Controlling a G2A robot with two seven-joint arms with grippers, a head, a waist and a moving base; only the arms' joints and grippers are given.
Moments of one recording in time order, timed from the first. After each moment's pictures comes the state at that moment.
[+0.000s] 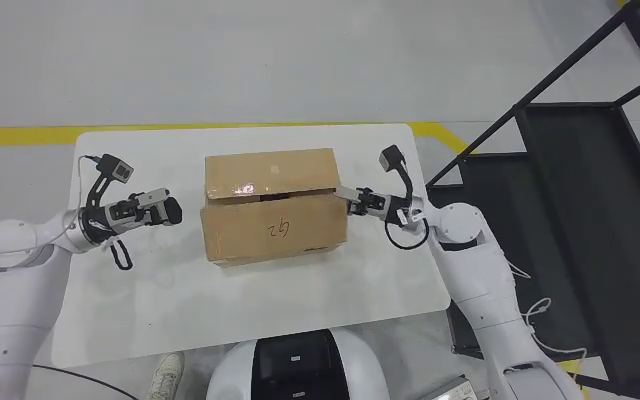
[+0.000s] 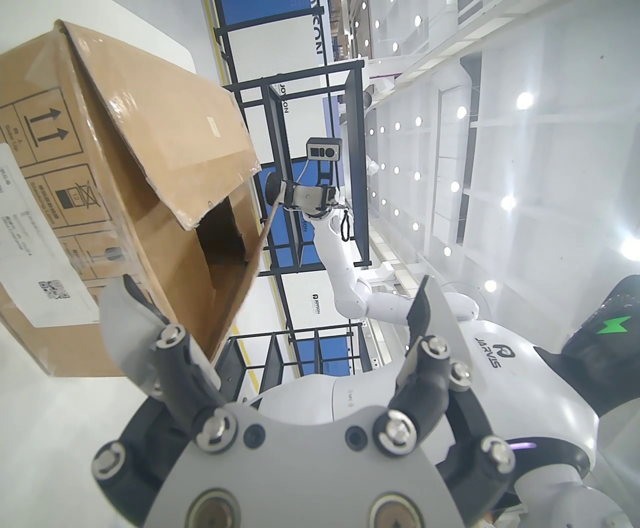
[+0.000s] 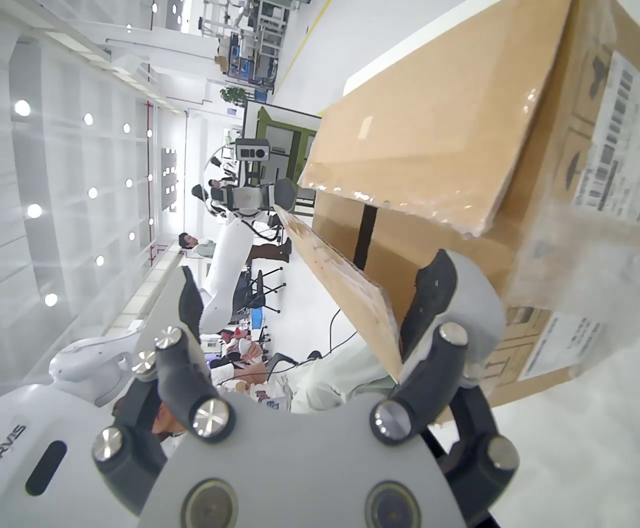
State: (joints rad) left arm 1.05 -0.89 -1.35 -1.20 -0.63 -0.36 -1.35; right arm -1.21 -1.24 1.42 -1.43 0.18 -0.32 1.09
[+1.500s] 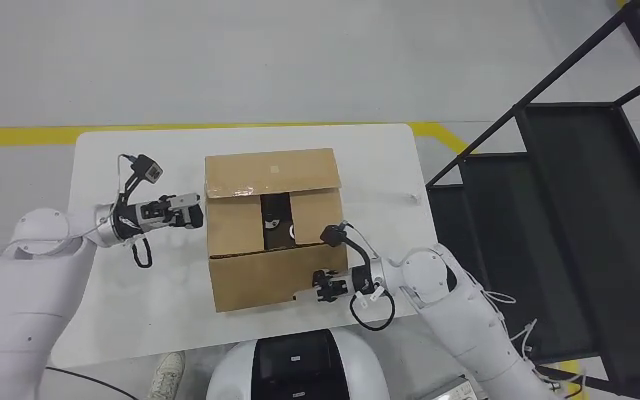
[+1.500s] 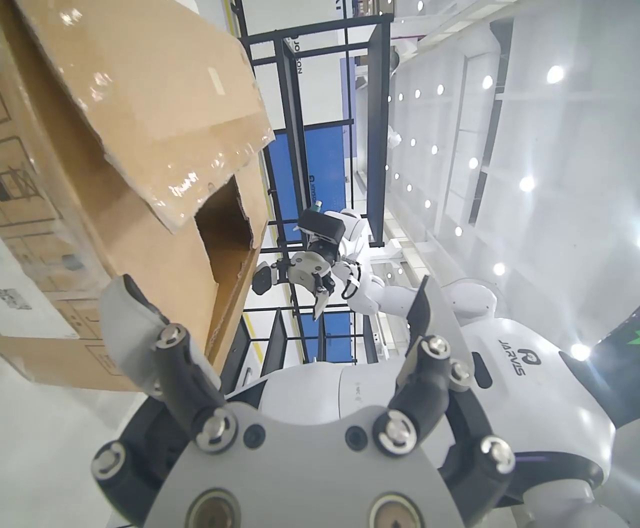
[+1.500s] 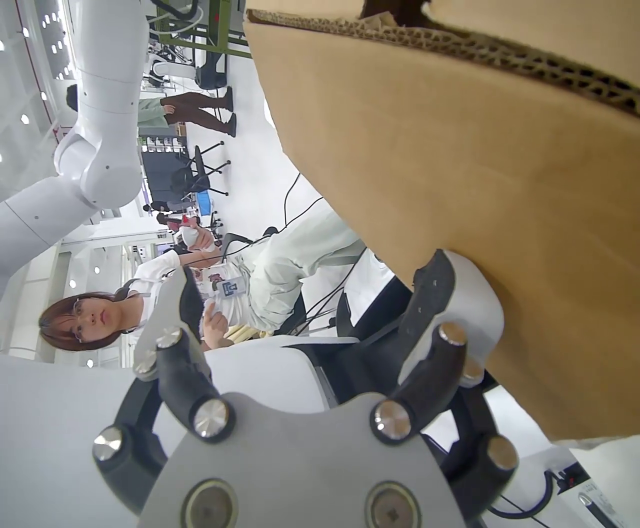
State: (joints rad) left arm 0.97 -0.93 -1.22 -1.16 -0.58 -0.36 -1.34; right arm -1.40 -1.18 1.18 -1.71 -0.13 -0.21 1.16
